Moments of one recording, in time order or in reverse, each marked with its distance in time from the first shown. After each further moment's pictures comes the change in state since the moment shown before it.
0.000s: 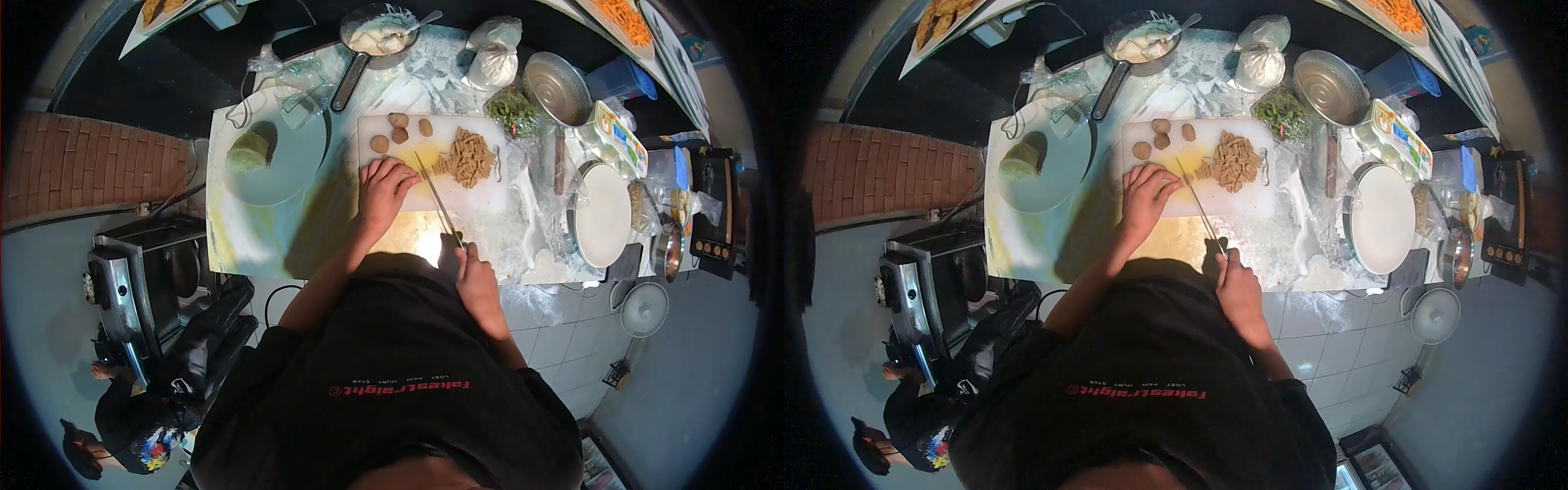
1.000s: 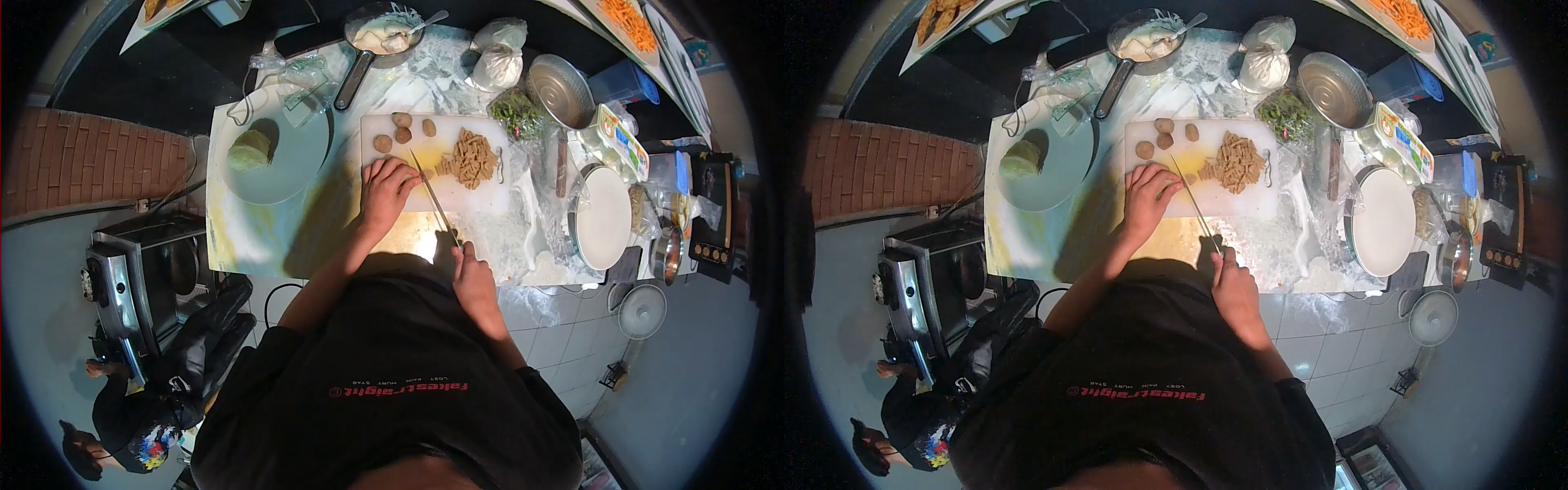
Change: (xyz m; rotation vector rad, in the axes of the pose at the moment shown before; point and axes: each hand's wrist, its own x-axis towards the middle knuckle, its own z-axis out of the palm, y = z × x) left_hand -0.001 0.000 0.000 -0.008 -0.001 -0.007; right_hand 0.002 -0.013 -0.001 -0.011 -0.037 0.008
